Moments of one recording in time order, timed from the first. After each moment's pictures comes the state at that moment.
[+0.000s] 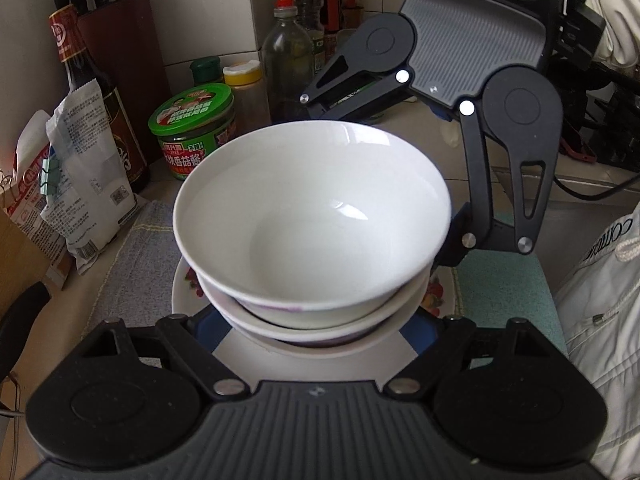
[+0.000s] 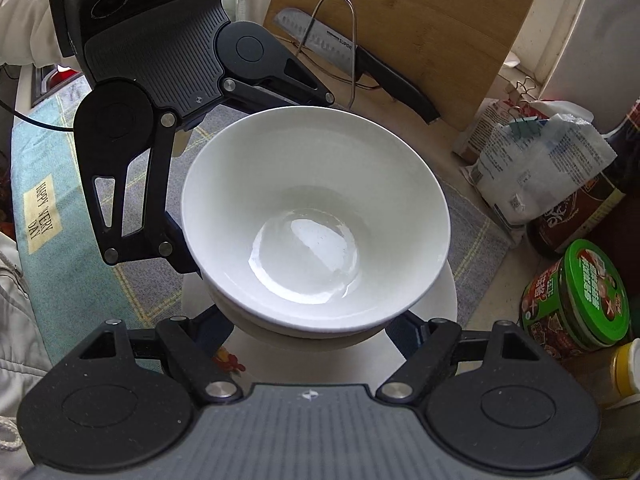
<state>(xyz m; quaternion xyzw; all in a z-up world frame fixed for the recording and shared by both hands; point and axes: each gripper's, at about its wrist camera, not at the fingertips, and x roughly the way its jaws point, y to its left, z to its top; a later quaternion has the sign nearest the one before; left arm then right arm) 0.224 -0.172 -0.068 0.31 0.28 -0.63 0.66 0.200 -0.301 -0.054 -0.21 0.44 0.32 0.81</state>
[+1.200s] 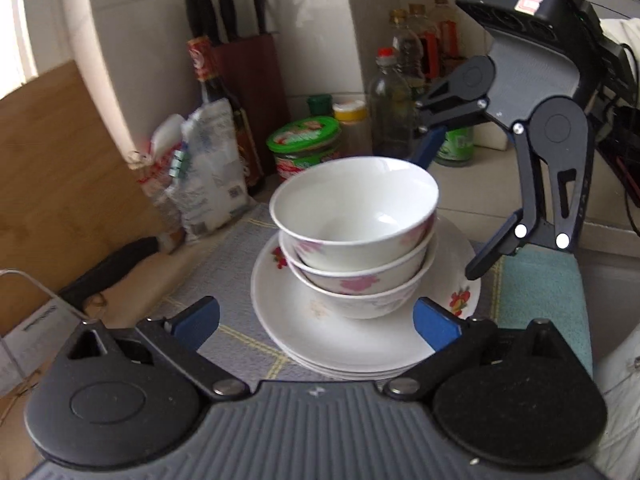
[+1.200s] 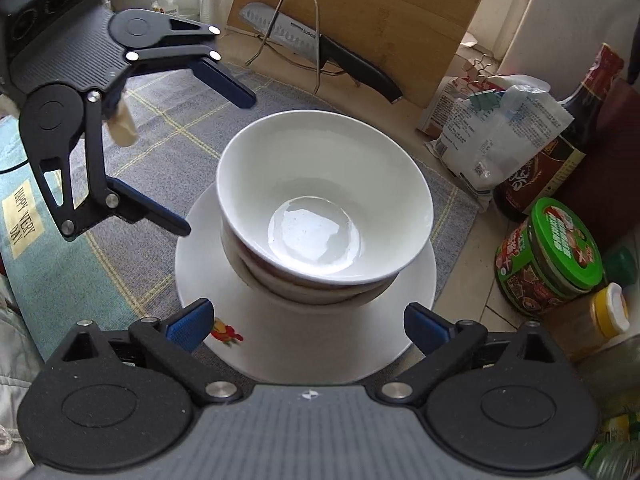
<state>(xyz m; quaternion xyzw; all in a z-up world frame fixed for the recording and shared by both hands) 0.178 -0.105 -0.049 0.25 0.21 -0.47 0.82 0.169 -0.299 -0.042 -0.20 0.45 0.25 0.83</state>
